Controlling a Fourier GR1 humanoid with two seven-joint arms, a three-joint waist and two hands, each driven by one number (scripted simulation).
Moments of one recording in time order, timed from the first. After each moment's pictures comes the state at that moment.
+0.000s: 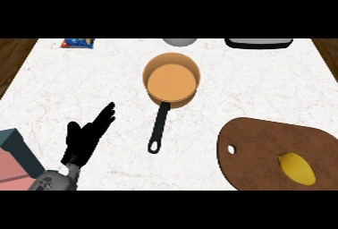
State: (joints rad) left arm -0.12 0.37 -0.36 -1.36 0.30 0.09 0.08; right arm 0.28 -0.91 -0.17 -1.84 -0.42 0.45 -0.23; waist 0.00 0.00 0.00
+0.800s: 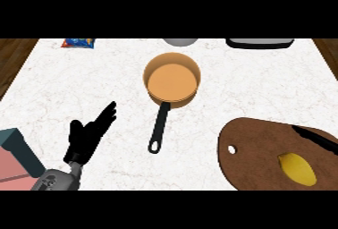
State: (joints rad) left arm -0.13 0.32 -0.31 -1.33 0.25 0.05 0.09; right arm 0.11 -0.80 0.05 -1.51 0.06 0.55 -0.34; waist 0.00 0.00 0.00
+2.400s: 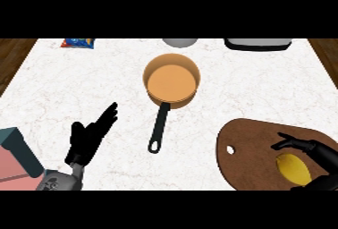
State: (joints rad) left arm -0.10 0.26 -0.24 -1.35 0.16 -0.02 0.11; right arm -0.09 -0.62 0.13 -1.00 0.10 0.58 -0.61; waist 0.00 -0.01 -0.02
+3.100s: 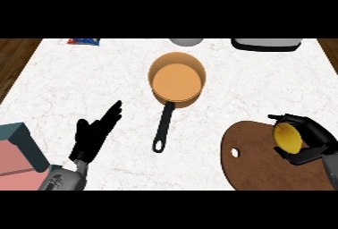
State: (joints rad) left arm -0.13 0.23 -0.24 -1.34 0.14 -0.03 0.12; right arm -0.31 -0.54 0.09 -0.75 -0.03 0.53 -0.60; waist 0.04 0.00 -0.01
